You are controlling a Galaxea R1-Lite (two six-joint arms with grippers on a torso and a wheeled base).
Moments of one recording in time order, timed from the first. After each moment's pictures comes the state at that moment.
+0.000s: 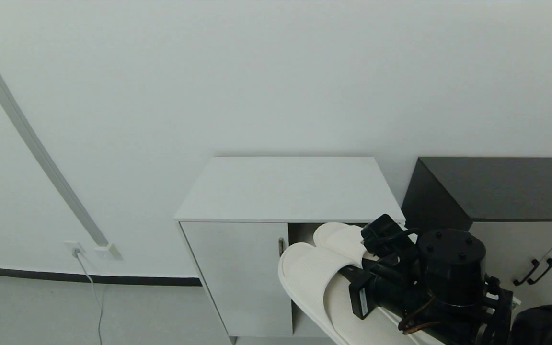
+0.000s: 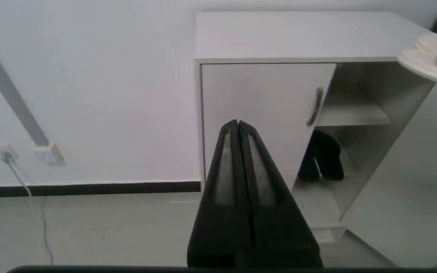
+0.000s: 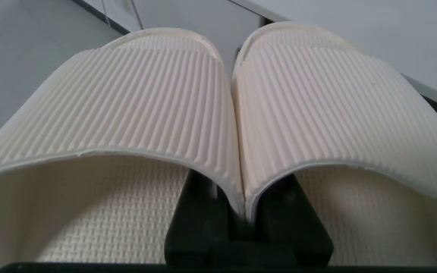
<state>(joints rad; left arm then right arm) 0.00 0.00 0.00 0.00 -0.02 0.00 0.82 1.83 -0.52 -1.05 -0.13 0.04</state>
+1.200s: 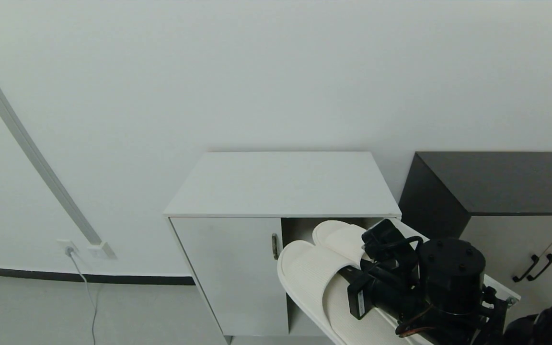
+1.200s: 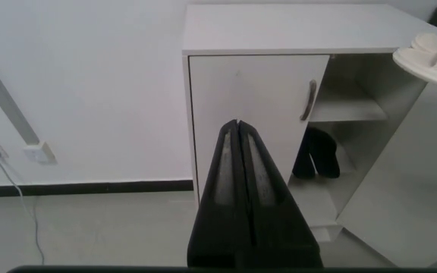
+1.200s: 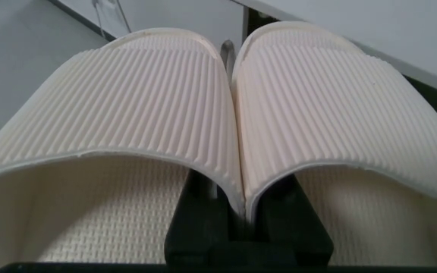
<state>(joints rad) 0.00 0.00 0.00 0.00 -0.02 0.00 0.82 1.89 -0.47 -1.22 -0.13 0.03</state>
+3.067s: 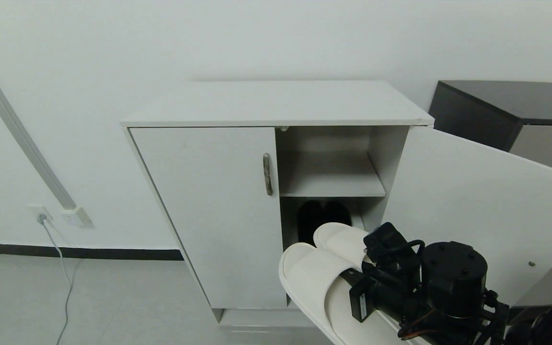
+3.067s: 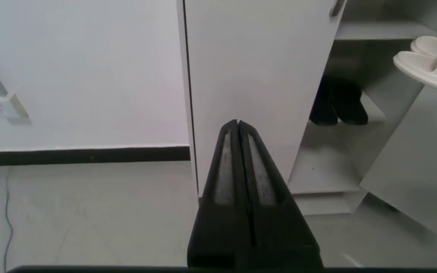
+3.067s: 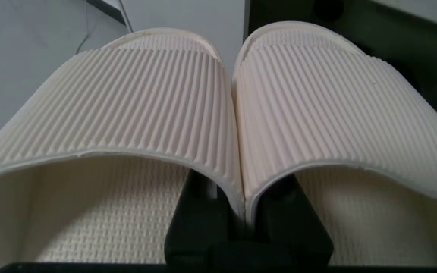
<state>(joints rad) 0.00 0.00 0.00 0.00 -0.02 0.00 0.81 1.91 -0.45 -1.27 -0.12 0.02</state>
